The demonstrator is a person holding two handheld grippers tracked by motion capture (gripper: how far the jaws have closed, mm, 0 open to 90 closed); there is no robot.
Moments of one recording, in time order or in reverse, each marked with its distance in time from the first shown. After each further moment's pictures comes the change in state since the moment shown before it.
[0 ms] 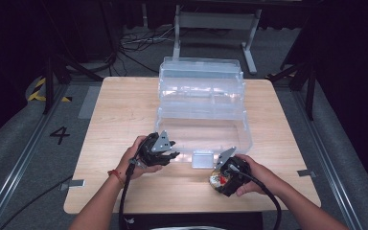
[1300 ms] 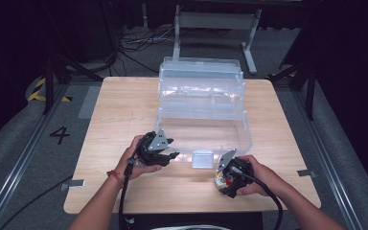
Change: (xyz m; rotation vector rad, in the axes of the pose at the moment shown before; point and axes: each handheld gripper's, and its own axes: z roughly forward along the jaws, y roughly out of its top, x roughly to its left) left arm 0.002 -0.002 -0.007 -0.048 0.014 -0.043; right arm 0.000 -0.009 -0.006 0.040 -0.011 -0.077
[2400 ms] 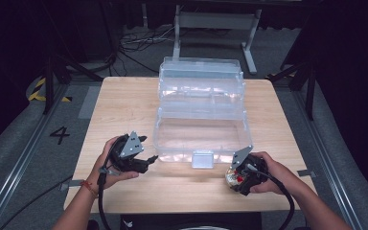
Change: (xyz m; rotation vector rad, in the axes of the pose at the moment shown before) left arm -0.001 -0.036 -0.063 0.025 0.133 -0.083; right arm -0.009 -0.023 -0.032 -0.050 -0.019 0.000
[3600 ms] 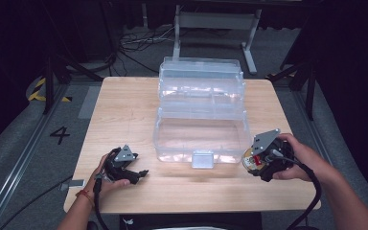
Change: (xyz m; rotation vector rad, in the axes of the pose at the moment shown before) left arm 0.013 -0.074 0.036 0.116 -0.124 -0.167; right arm -0.018 0.003 -0.089 -0.033 -0.126 -0.082
